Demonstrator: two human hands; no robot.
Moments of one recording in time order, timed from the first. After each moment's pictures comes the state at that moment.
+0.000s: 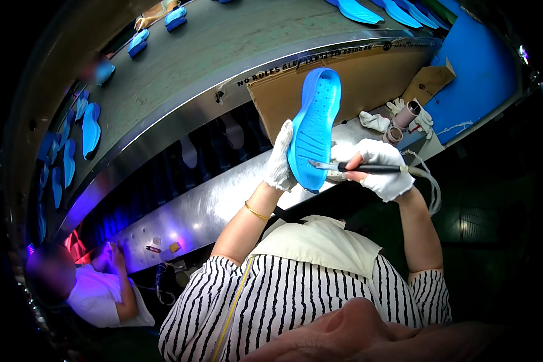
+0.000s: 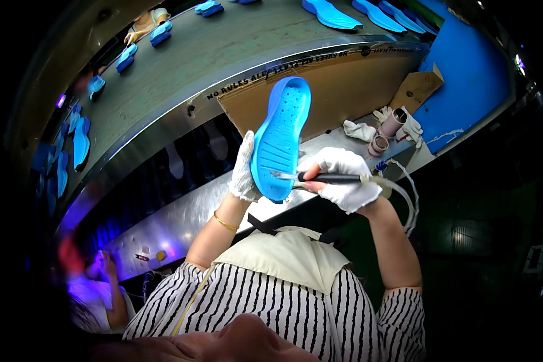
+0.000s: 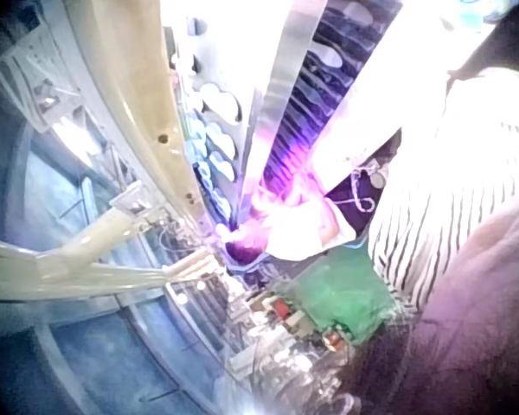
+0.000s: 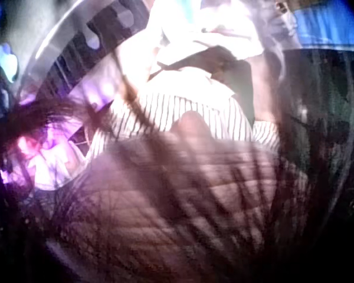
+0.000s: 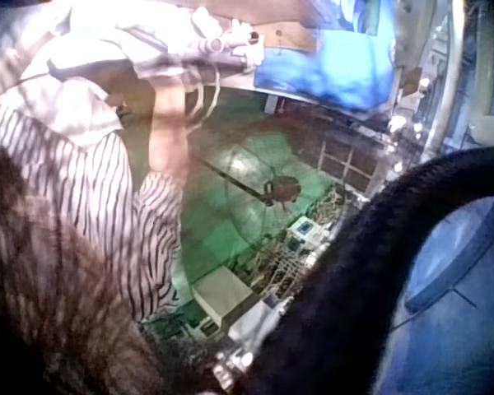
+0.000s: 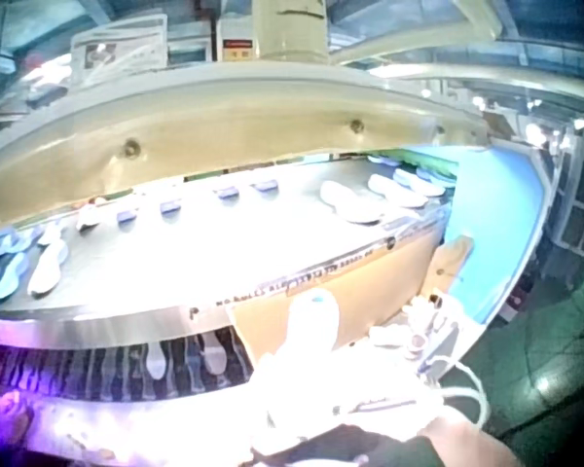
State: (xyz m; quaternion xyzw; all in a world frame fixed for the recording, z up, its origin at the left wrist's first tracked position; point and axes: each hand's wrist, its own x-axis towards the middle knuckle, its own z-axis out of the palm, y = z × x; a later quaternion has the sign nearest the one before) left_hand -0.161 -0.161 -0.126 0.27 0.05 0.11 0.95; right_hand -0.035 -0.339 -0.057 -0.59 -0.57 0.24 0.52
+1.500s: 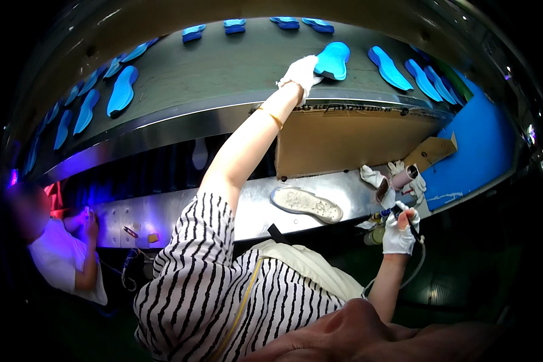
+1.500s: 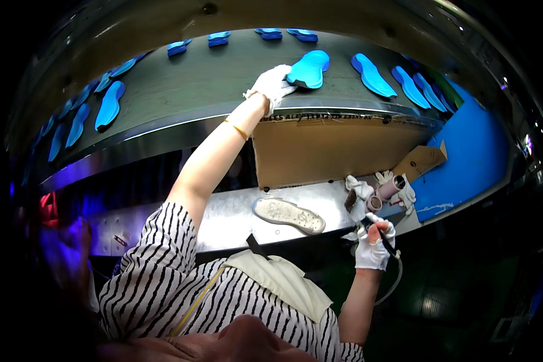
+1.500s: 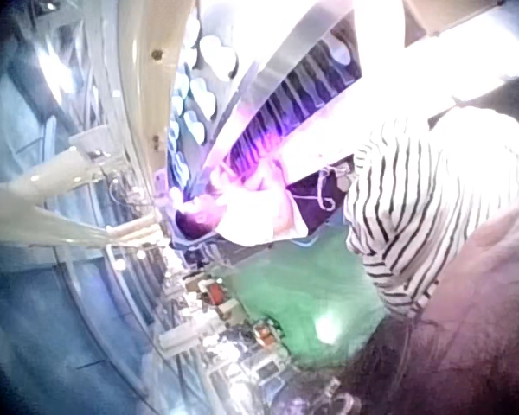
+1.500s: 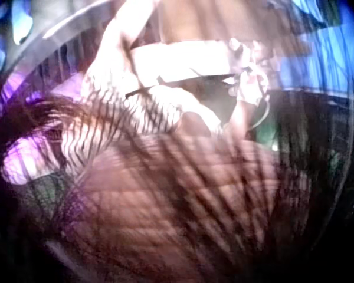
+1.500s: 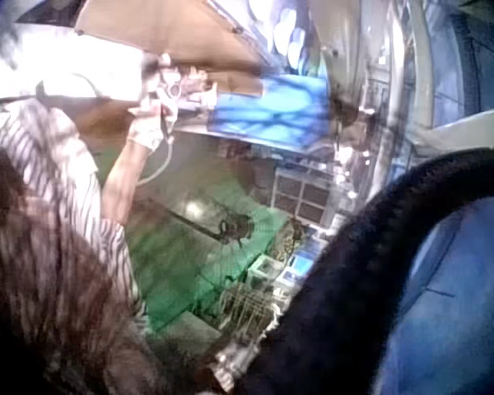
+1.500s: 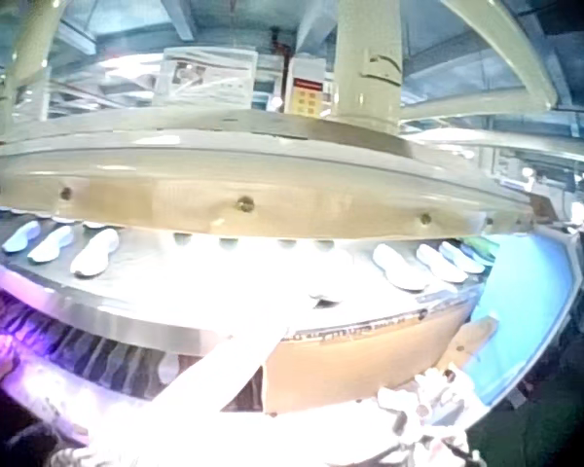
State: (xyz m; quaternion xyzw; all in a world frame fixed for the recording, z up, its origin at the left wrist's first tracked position) left_hand -0.053 0.011 -0.011 0.92 0.21 0.30 0.16; right_hand -0.006 -0.399 -0.134 -0.41 -0.22 0.16 0.87
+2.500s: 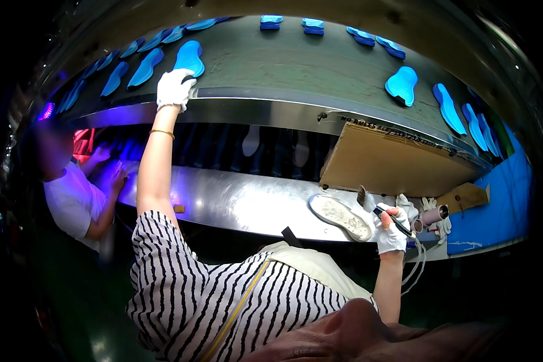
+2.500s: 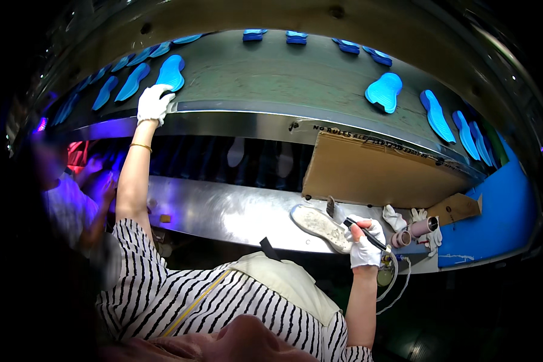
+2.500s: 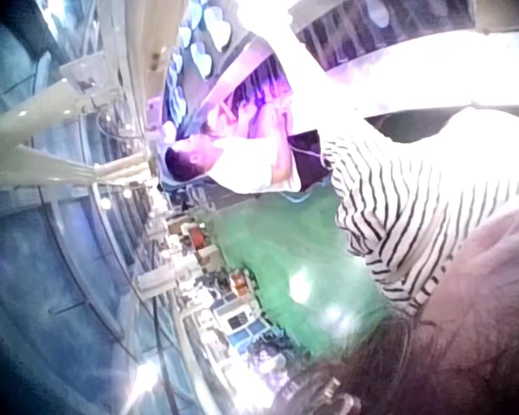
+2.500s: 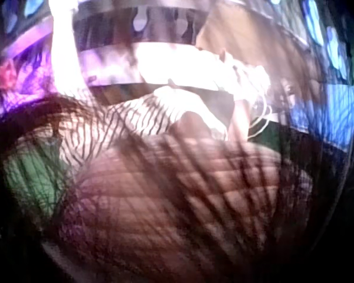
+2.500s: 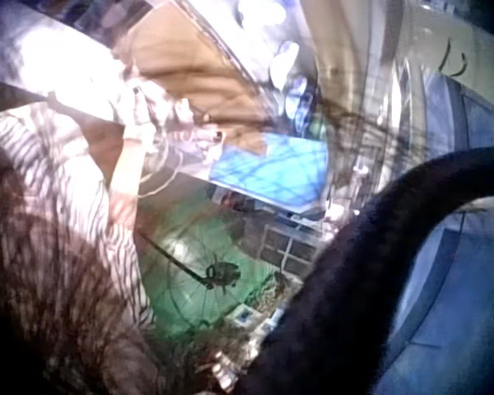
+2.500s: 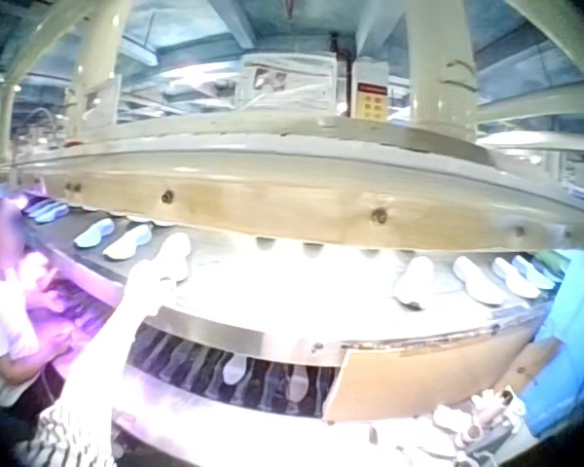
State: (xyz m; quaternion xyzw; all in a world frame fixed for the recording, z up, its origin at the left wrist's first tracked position) left_hand -0.459 0.124 -0.034 0.78 0.49 0.35 -0.15; right_hand -0.051 -0.302 -0.130 -0.43 -0.30 0.36 0.78
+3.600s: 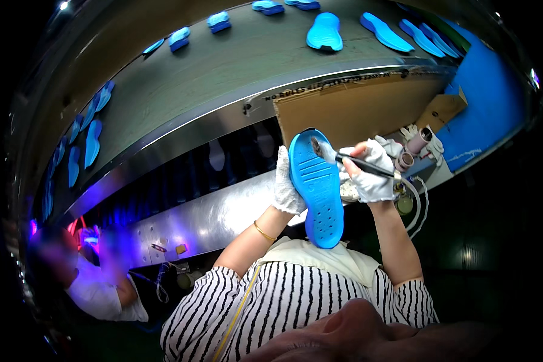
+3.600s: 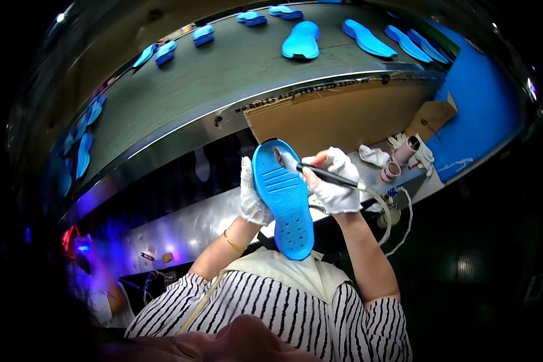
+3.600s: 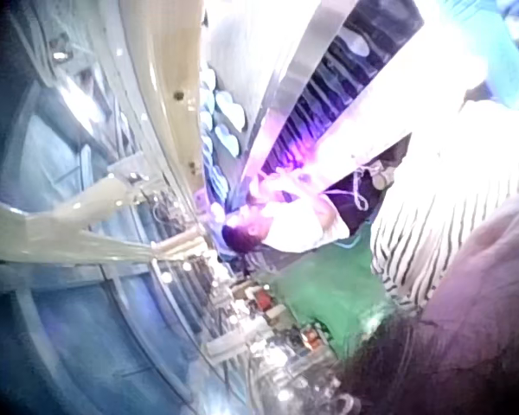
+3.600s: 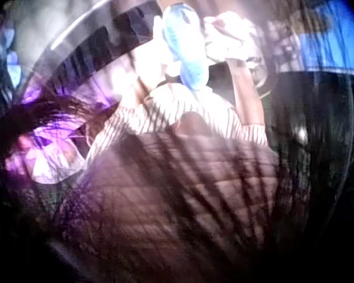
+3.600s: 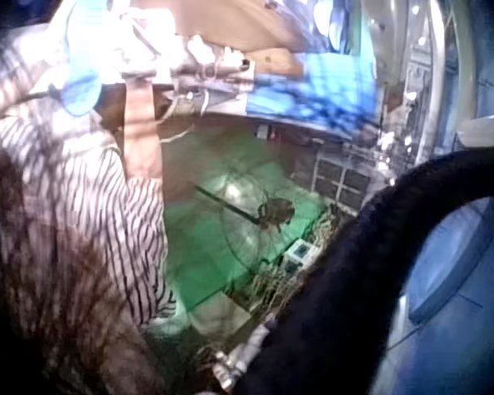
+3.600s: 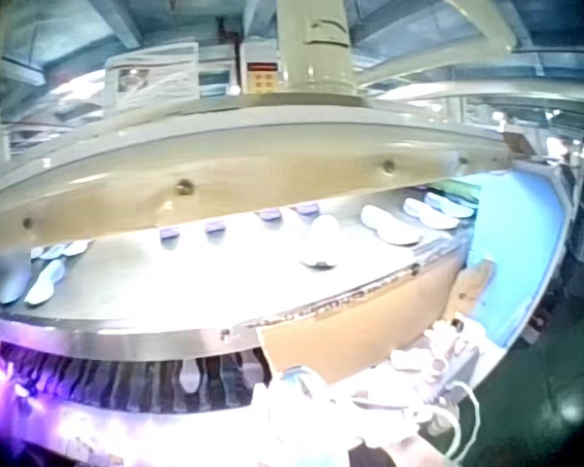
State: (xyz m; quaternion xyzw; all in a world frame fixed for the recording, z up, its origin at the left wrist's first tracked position) left_hand -0.187 -0.171 -0.126 0.16 0.02 0.21 0.96; right_hand -0.065 -0.284 -0.080 -0.53 -0.41 0.16 0.72
